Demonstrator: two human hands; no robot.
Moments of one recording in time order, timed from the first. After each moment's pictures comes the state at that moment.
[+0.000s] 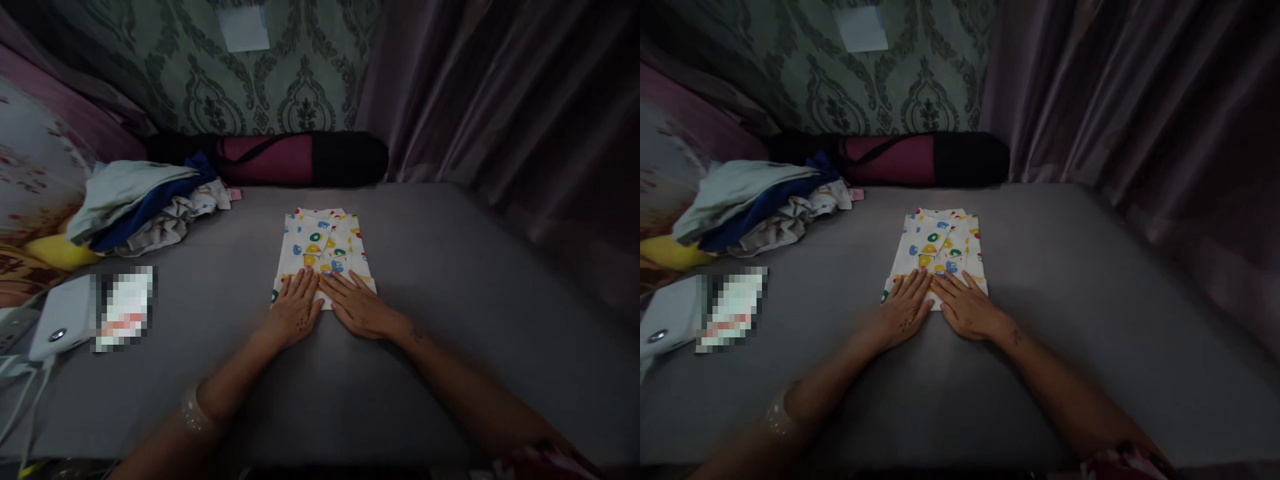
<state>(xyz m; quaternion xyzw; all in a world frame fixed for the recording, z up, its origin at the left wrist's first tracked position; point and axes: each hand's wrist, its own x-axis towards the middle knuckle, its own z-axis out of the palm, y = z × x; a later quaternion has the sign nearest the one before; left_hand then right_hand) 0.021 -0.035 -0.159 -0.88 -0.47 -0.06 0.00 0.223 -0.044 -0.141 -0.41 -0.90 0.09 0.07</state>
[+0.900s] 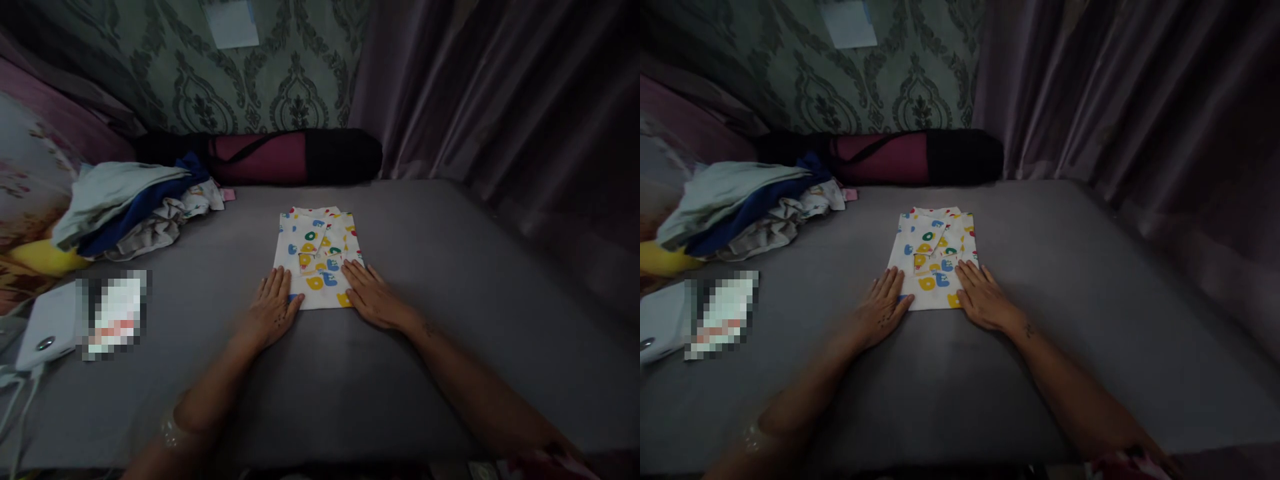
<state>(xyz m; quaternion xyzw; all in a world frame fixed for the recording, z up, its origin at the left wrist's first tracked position) -0.010 -0.028 -0.165 -0.83 -0.55 -0.04 -0.03 0.259 -0.043 -0.143 -0.53 -0.84 0.10 0.06</state>
